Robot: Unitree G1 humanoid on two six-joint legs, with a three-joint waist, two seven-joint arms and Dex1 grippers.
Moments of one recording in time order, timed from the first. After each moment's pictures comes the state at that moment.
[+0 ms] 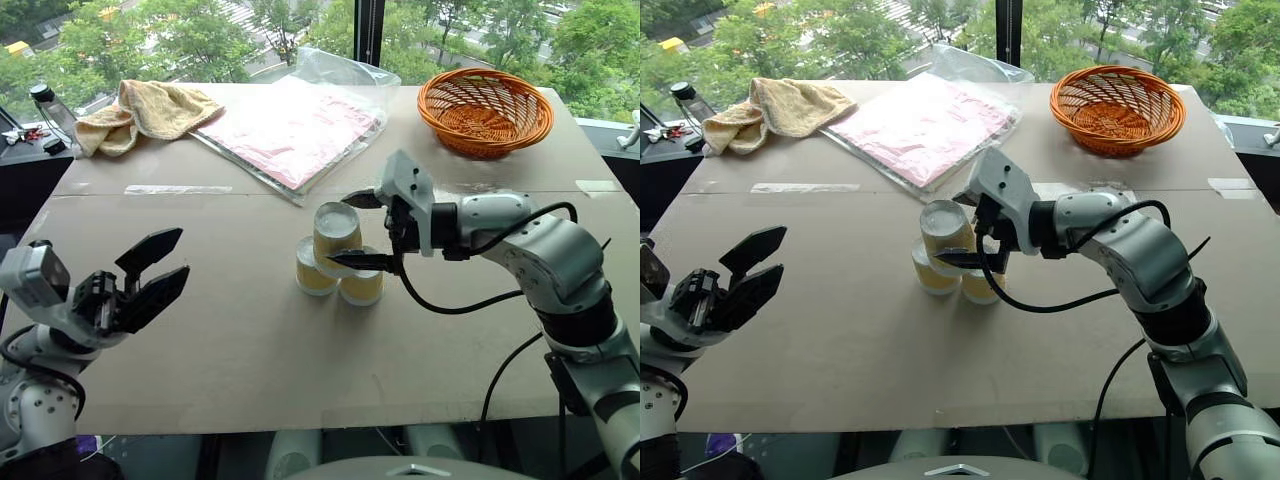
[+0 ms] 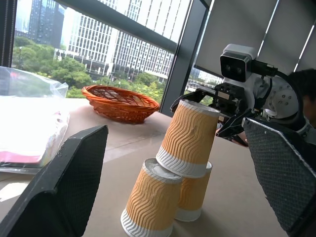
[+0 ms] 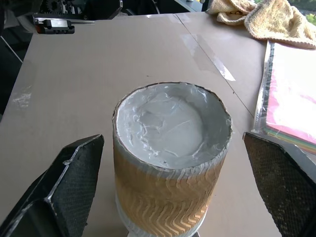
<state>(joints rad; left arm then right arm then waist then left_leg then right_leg) 0.07 0.63 0.63 -0.11 -1.03 0.39 -1.31 -0.77 -0.48 0.24 -0.45 0.52 0.91 0.78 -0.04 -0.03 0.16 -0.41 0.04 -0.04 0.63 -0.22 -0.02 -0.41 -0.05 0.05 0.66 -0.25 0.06</state>
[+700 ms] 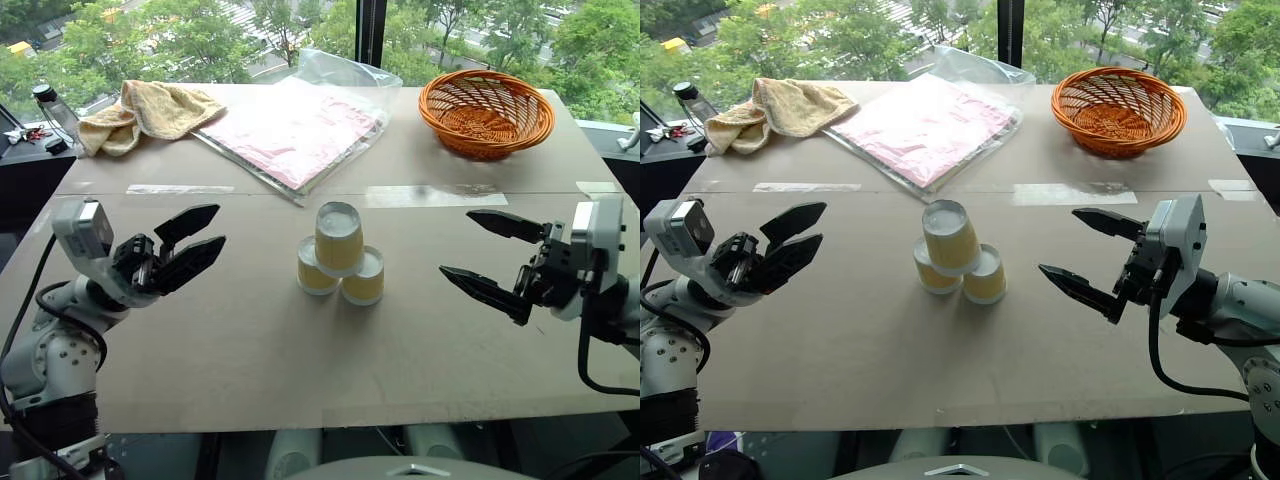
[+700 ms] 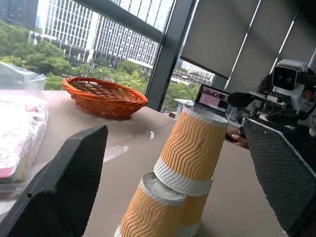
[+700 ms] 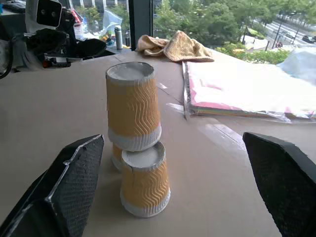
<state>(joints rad) -0.08 0.69 0.47 -0.09 -0.93 0.49 -1.21 0.05 -0.66 -0.43 -0.80 0.80 0.72 0.78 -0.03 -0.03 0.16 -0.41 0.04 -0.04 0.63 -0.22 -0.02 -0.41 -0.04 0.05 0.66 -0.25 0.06</state>
